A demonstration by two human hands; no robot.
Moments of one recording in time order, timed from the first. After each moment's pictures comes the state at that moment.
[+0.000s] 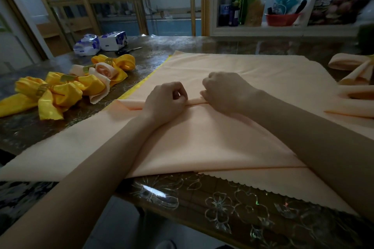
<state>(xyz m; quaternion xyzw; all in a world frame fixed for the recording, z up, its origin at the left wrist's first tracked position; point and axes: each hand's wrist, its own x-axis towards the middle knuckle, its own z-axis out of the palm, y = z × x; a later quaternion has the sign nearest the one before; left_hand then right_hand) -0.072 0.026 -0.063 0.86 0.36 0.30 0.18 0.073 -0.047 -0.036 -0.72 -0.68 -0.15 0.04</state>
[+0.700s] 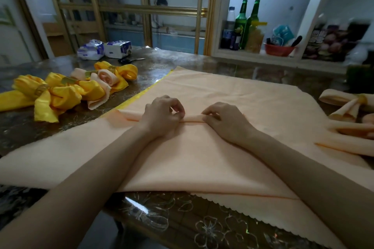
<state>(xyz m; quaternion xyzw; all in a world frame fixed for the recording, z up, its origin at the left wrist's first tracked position) -0.073 0.036 -0.070 0.86 0.37 0.31 0.18 0.081 -0.064 -0.059 -0.73 -0.64 0.02 0.23</state>
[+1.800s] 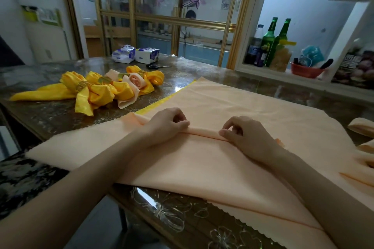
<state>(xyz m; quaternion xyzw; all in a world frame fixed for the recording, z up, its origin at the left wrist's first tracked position) -0.114 0.027 -0.058 0.84 0.41 0.25 0.24 0.084 -0.068 -0.053 -0.69 -0.68 0.01 0.25</state>
